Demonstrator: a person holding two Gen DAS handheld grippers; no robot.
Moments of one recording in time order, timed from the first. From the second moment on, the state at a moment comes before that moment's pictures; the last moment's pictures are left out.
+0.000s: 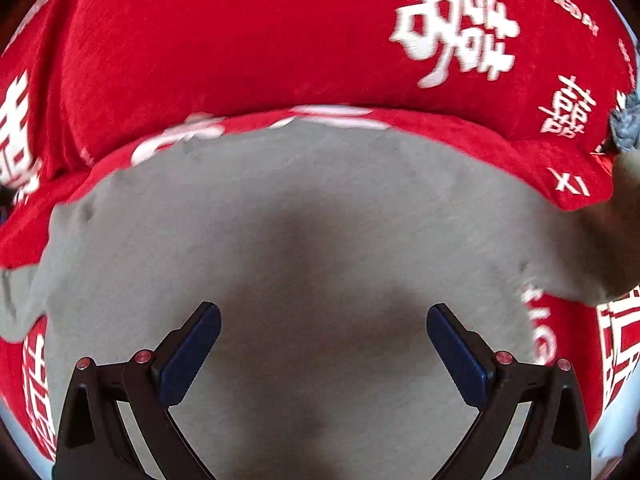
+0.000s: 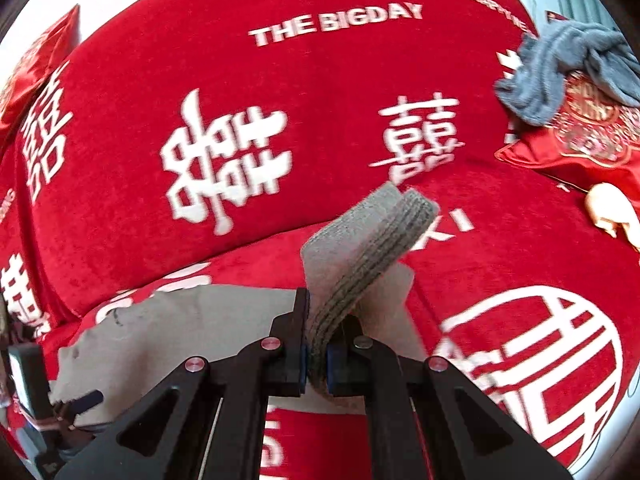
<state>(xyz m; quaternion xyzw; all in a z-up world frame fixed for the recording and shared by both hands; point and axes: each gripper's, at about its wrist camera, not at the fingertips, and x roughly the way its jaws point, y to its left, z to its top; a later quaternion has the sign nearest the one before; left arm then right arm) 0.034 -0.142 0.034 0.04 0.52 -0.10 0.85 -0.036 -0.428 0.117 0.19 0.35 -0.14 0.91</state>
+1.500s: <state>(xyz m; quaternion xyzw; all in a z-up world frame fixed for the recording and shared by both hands) 0.009 0.071 0.023 -0.09 0.51 -0.04 0.85 0.064 -0.100 0.109 0.04 0.40 0.03 0.91</state>
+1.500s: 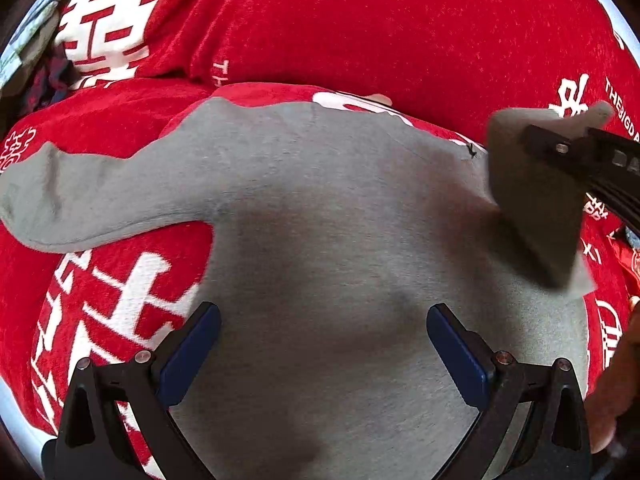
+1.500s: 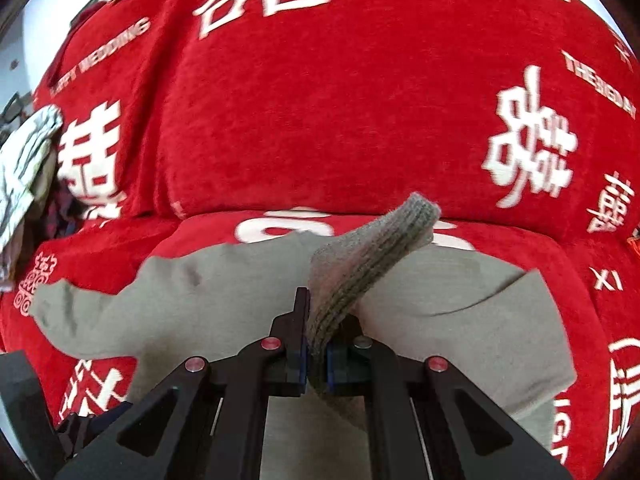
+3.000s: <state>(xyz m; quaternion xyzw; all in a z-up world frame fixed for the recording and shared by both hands) -0.004 0.056 0.068 -0.08 0.48 -0.05 0.87 0.038 -0.161 0.070 0.11 0.46 0.06 0.88</state>
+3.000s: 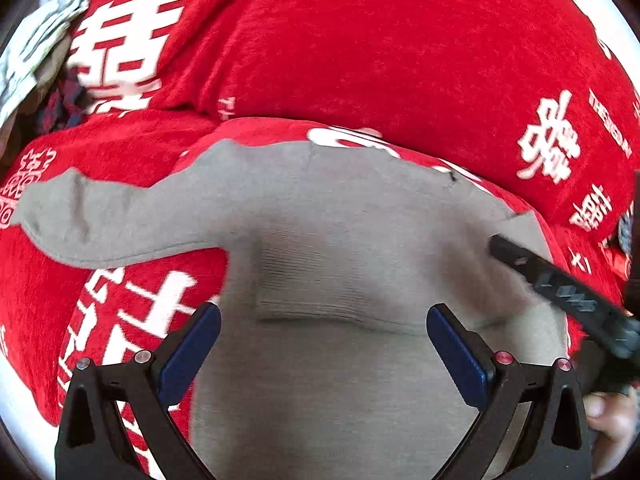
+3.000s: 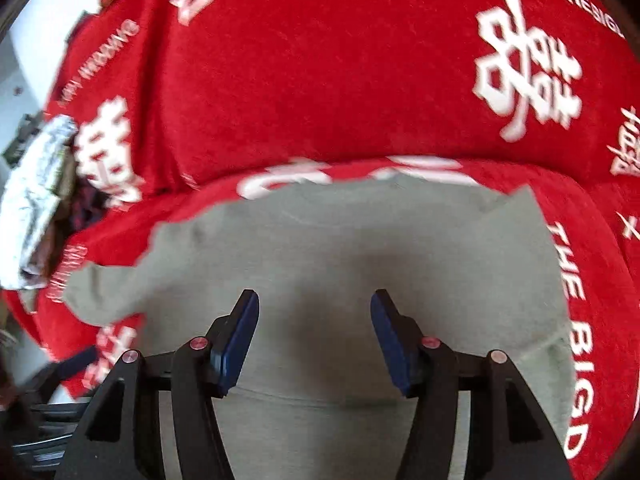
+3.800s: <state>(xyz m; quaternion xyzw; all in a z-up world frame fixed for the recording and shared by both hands) 0.040 -0.009 0.010 0.02 0.51 -0.06 0.86 0.135 -0.278 0.005 0.13 0.53 -0.13 0.83</state>
